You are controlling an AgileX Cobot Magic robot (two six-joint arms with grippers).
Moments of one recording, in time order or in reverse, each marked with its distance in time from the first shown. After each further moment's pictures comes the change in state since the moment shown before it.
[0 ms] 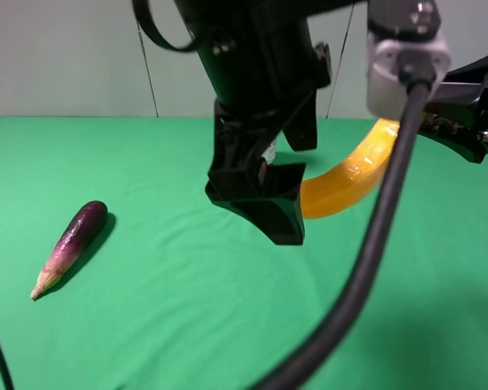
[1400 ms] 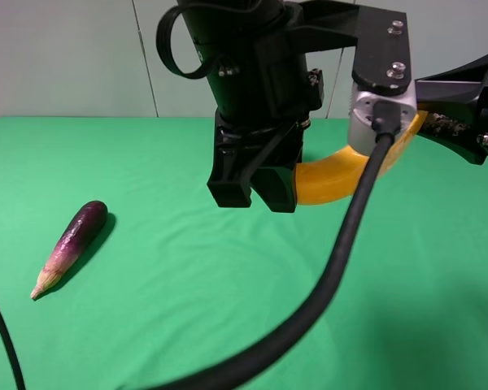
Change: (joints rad) left arm 0.000 0.061 0.000 0.046 -0.001 0.051; right arm 0.000 0.000 0.000 -0.014 -0.014 0.001
